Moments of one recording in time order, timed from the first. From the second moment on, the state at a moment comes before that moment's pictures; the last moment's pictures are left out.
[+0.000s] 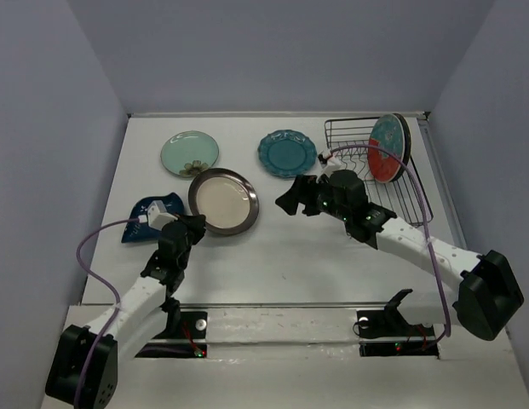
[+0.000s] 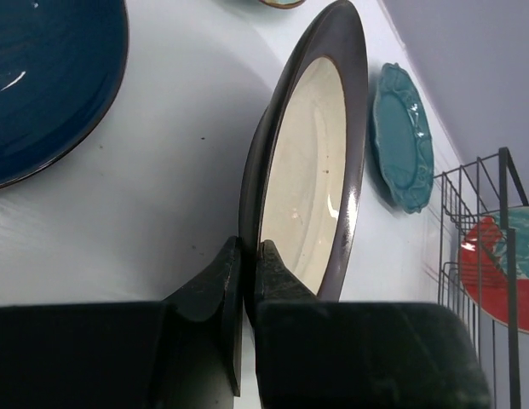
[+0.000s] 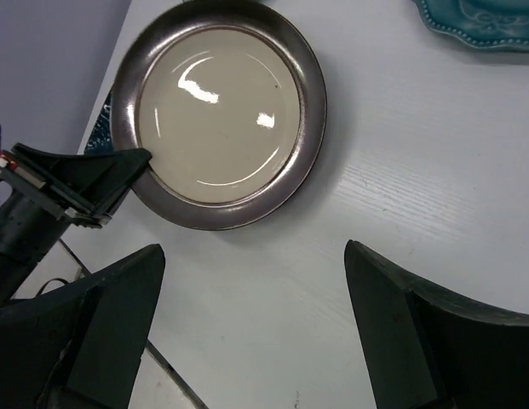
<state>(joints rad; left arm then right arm) -0.34 0.82 0.14 0.33 -0.32 -1.01 0.68 1.23 0.82 0.08 -0.11 0.61</state>
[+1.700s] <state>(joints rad) -0.33 0.57 0.60 0.11 0.27 -0.90 0.48 1.11 0.70 0.24 -0.41 0.71</state>
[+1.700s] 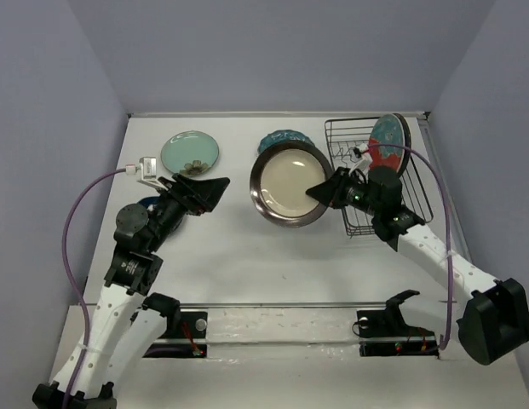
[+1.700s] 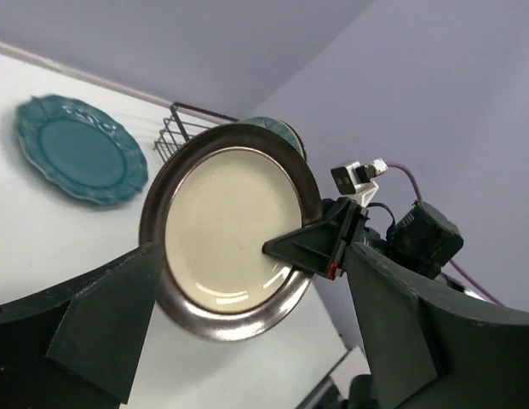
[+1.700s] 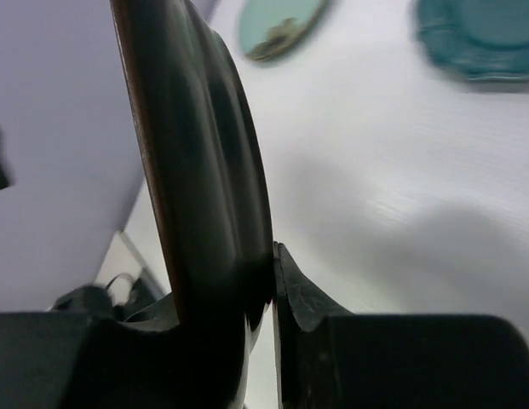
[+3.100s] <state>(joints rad) -0.35 0.51 0.67 -0.30 0.16 -0.41 0.15 1.57 1.42 -0.34 0.46 -0.16</state>
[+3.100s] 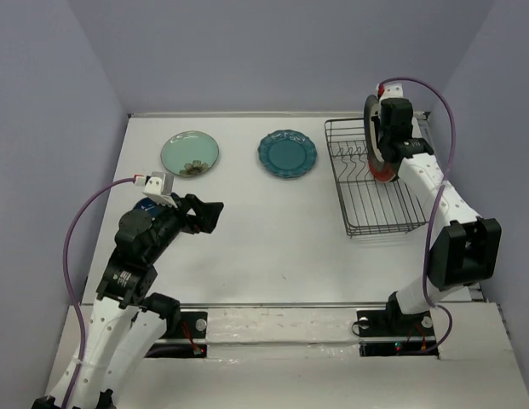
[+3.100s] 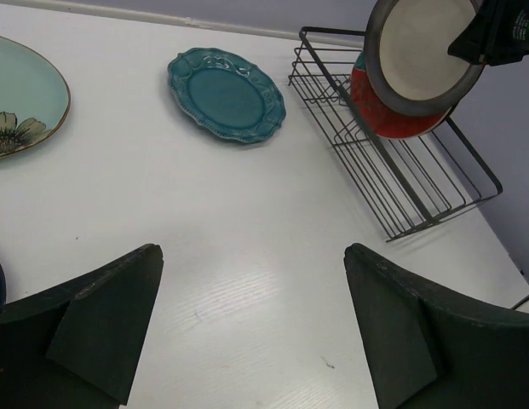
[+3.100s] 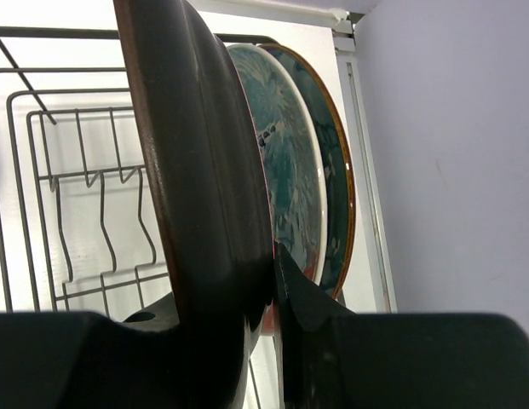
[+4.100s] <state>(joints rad) -0.35 0.51 0.67 -0.30 0.16 -0.41 0.09 1.64 1.32 -0.29 0.40 -0.05</state>
